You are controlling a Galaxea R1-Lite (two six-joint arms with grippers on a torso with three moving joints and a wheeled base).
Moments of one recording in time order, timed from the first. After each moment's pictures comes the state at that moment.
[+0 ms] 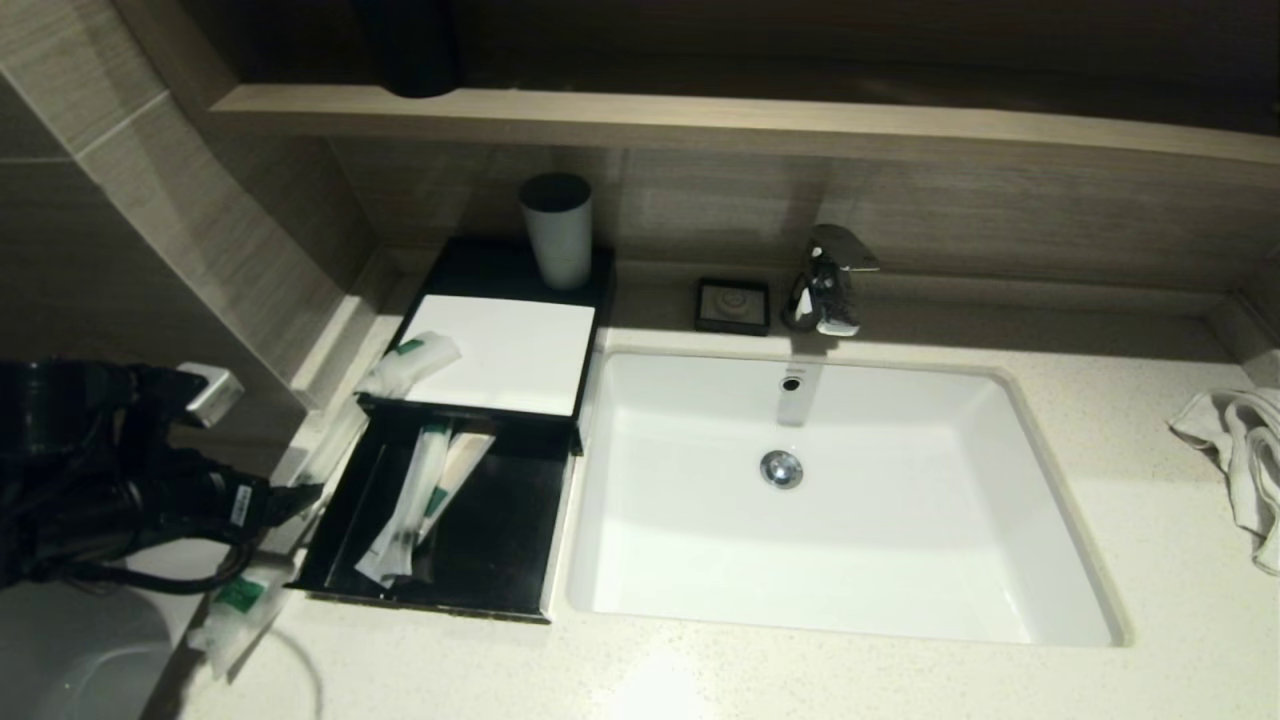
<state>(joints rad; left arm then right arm) 0.20 1.62 -0.65 -0.40 -0.21 0.32 0.00 0.00 0.00 0.00 -0.01 0.04</state>
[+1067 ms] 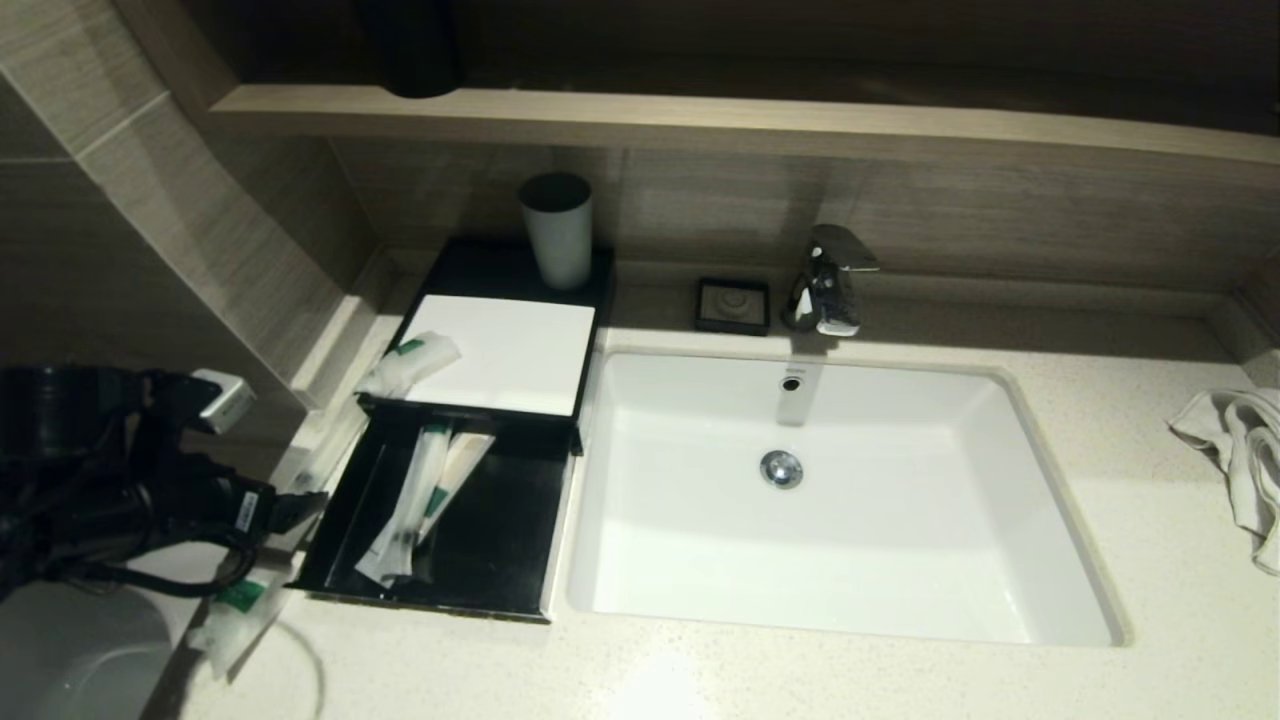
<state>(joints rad) 0.20 1.65 -0.66 -0.41 -0.20 0.37 0.00 0.00 0.00 0.00 -0.01 0.04</state>
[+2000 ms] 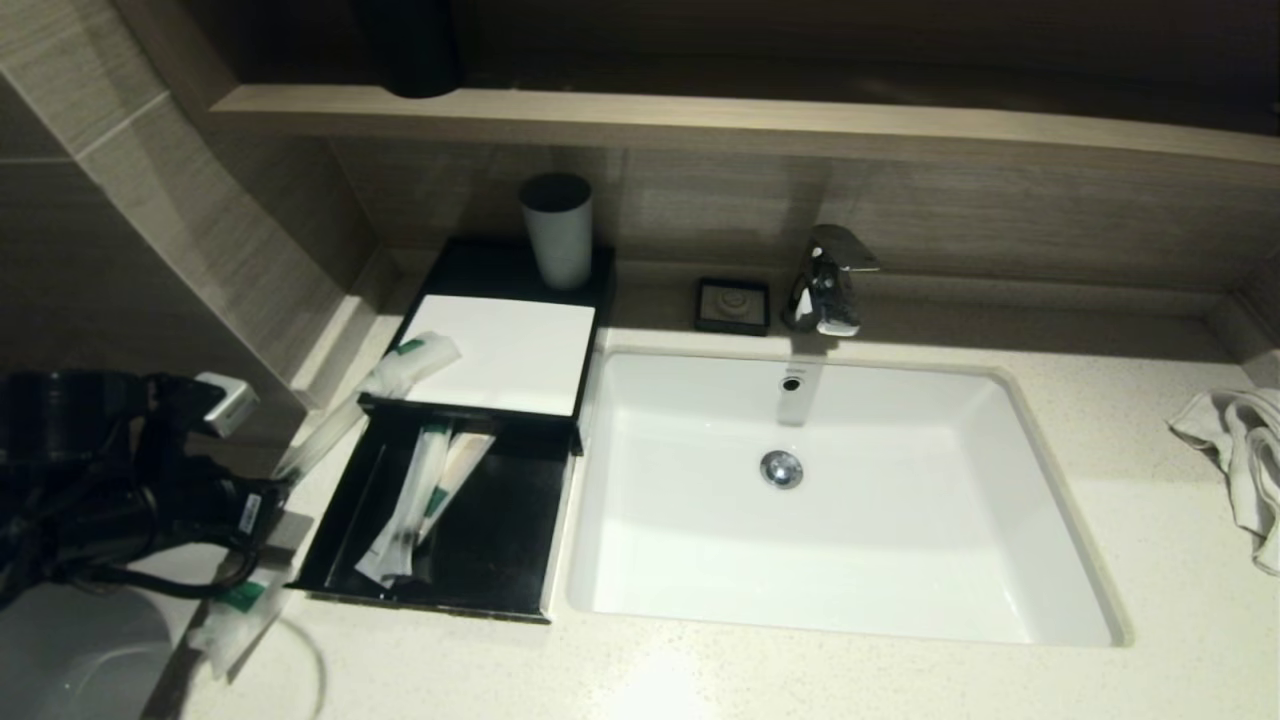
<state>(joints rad) 0.20 1.67 -0.65 -0.43 -0.20 0.37 0.00 0.00 0.00 0.00 -0.01 0.04</state>
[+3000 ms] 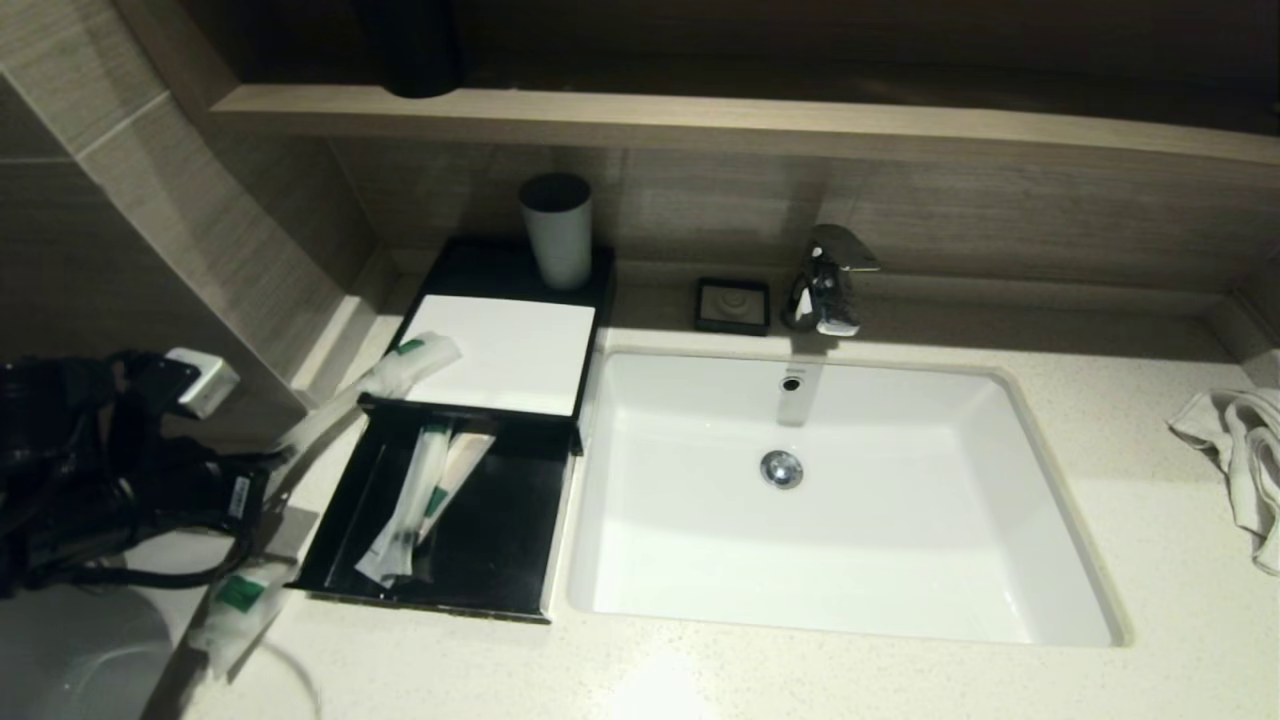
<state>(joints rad) 0.18 1.58 -0.61 -0.52 -0.21 0.35 0.00 0.00 0.00 0.00 -0.01 0.04</state>
